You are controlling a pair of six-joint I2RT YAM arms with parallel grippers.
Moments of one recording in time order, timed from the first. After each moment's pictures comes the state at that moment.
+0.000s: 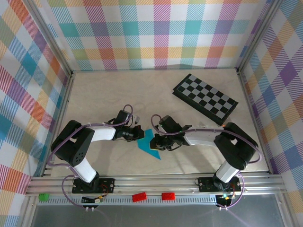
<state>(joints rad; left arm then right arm) -0.48 1.66 0.67 0.00 0.52 -0.65 0.86 1.66 0.77 -0.09 -0.55 0.86</state>
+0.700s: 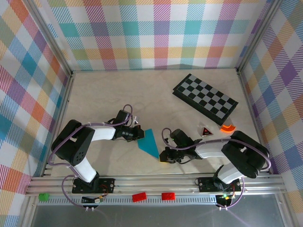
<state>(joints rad) -0.47 1.67 0.67 0.00 0.54 -0.65 0.86 1.48 0.42 0.09 -0.60 0.90</state>
